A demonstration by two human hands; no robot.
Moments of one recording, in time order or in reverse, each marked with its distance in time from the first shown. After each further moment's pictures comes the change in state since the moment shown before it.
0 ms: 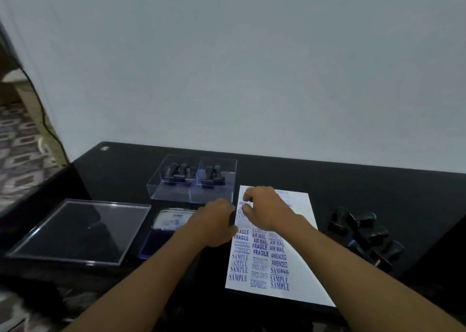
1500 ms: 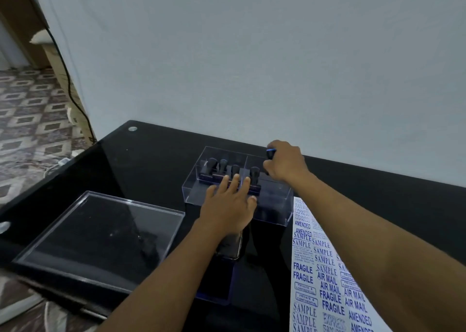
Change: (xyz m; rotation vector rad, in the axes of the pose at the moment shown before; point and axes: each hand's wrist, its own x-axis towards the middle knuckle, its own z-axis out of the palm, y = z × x) left_hand 0.070 -0.121 -0.004 0.038 0.104 -0.187; right_hand 0.191 -0.046 0.032 0.068 0.077 0.159
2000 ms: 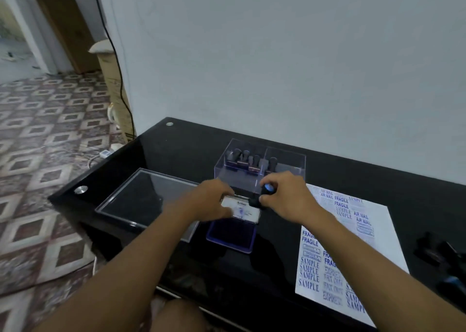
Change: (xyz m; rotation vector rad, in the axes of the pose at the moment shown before) left_hand -0.117 -0.044 -0.058 -0.057 -0.068 0.011; right_hand -0.160 -0.033 -0.009 0.035 -0.149 -0.258
